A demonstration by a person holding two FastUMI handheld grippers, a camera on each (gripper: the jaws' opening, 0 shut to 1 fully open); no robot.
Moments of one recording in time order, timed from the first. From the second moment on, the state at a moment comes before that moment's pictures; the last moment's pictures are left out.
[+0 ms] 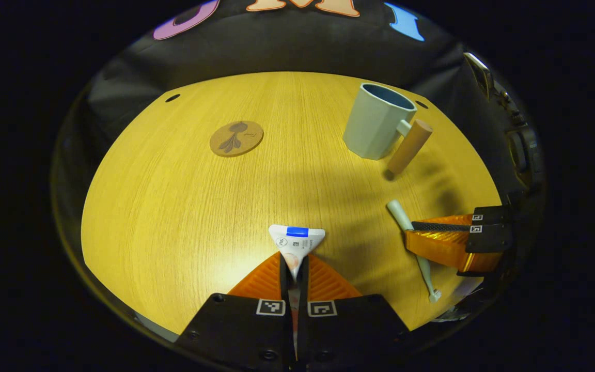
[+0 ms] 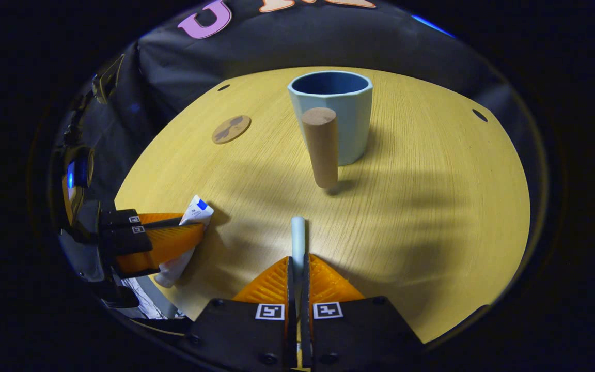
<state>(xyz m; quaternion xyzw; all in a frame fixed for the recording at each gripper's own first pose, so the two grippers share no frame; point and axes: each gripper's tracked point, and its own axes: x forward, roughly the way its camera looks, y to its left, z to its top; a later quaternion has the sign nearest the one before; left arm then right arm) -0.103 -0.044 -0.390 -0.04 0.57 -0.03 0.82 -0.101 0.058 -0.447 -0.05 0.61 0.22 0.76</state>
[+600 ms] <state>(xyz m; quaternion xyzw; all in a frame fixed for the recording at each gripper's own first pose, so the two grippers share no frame) -0.109 -0.048 -0.376 -0.06 0.55 -0.09 0.83 -0.024 0.109 -0.334 0.07 0.47 0.25 0.84</state>
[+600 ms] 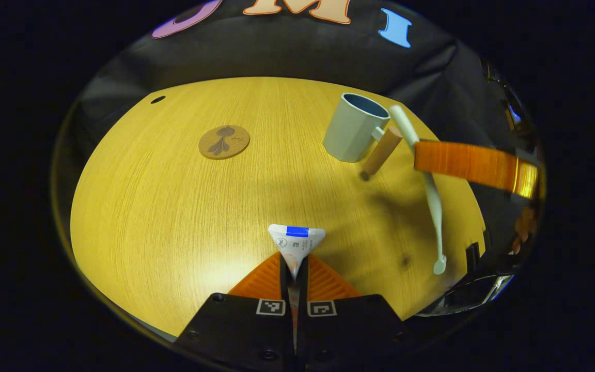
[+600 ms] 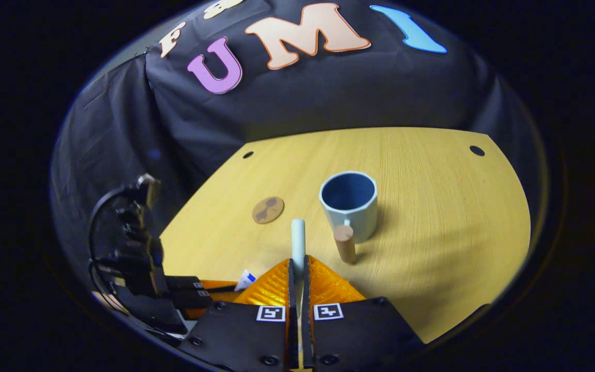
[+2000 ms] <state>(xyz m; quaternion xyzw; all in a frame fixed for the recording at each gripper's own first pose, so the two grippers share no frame) -0.085 -0.022 -0.323 -0.07 0.50 -0.12 0.86 0.156 0.108 -0.335 0.03 0.29 0.11 0.95</state>
